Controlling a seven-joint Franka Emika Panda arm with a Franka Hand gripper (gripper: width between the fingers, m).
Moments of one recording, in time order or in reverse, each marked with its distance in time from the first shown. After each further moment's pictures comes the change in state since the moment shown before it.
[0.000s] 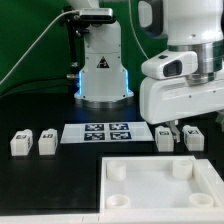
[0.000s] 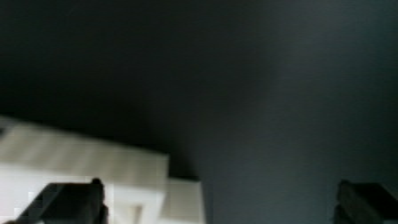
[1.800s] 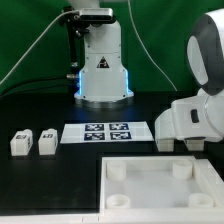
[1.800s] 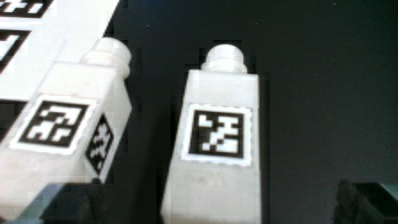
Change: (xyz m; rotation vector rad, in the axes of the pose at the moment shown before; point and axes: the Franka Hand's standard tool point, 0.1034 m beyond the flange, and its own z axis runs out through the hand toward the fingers) arm -0.059 -0.023 0.036 -0.006 -1.011 0.134
